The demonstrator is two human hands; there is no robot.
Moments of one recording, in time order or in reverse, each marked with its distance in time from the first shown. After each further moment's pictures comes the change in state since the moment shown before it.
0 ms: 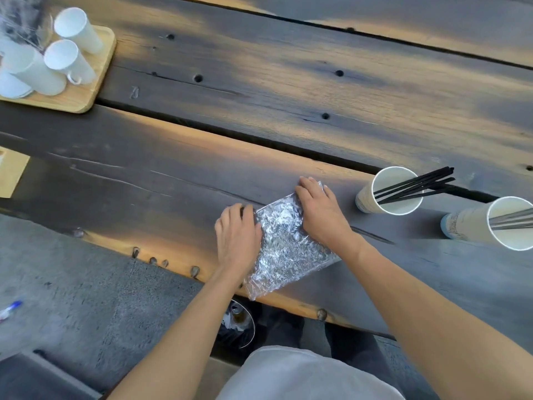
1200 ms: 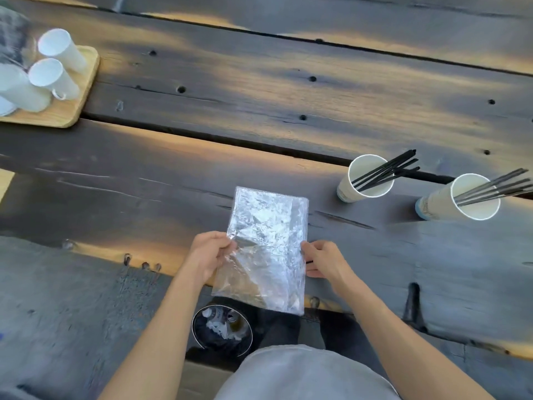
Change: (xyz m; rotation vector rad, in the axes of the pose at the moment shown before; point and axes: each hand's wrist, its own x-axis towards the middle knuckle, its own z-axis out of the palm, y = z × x) left_hand -0.017 -0.047 -0.022 -1.183 -0.413 -0.751; right_hand -0.108 -0.015 0.024 1.196 -0.167 0.841
